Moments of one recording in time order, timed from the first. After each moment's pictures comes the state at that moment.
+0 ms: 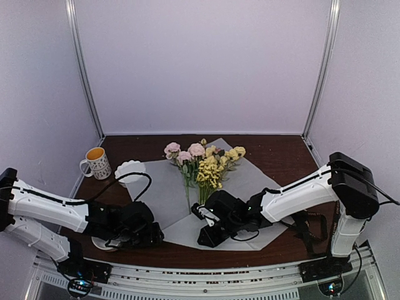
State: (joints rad) left arm -1.17 1.27 0.52 -0.35 -0.21 -1.25; right arm 1.16 1.83 0.98 -0.08 -0.20 0.55
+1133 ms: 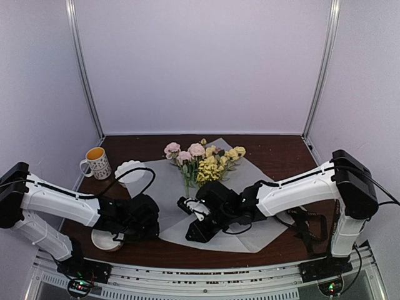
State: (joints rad) left arm -1.07 1.40 0.56 -0.26 -0.19 -1.15; right arm 1.17 1.84 1.10 -0.14 -0.26 0.44
